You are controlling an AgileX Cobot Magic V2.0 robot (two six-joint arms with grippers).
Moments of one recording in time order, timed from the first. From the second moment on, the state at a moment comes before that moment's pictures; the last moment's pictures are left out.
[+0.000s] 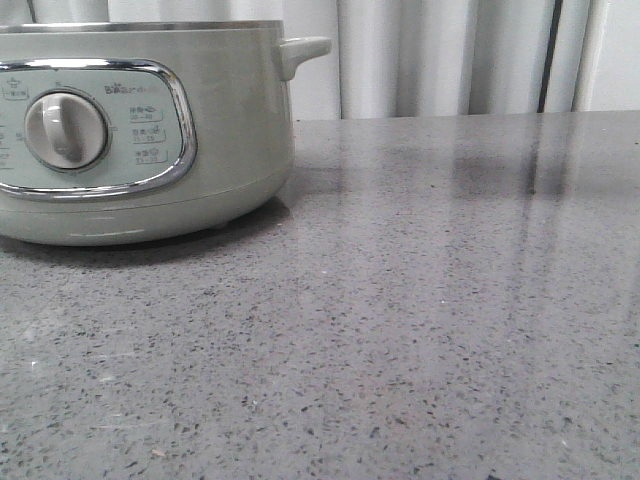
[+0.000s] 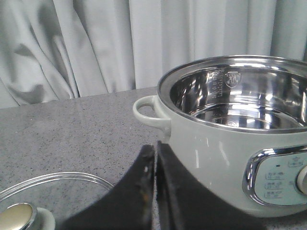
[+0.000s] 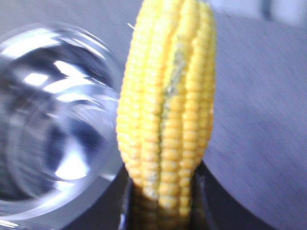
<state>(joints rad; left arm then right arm) -0.09 0.31 -0.46 -0.19 0.34 0.24 0.32 1.54 -1.65 0.37 0.83 -0.22</state>
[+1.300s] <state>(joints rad) -0.09 0.30 -0.56 -0.50 0.39 0.38 0.62 1.65 -1.76 0.33 0.65 -0.24</state>
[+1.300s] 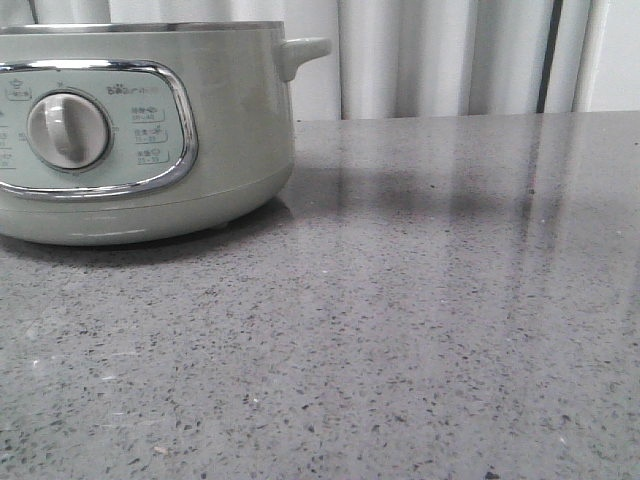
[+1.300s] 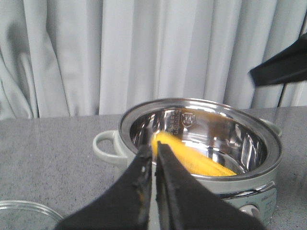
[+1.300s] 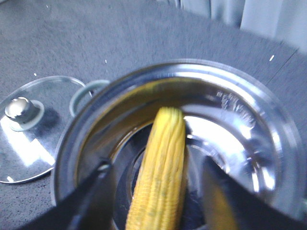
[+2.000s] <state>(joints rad) -0.09 0.19 -0.47 -0.59 0.50 0.62 0.63 0.54 -0.74 -0.09 0.37 -0.24</state>
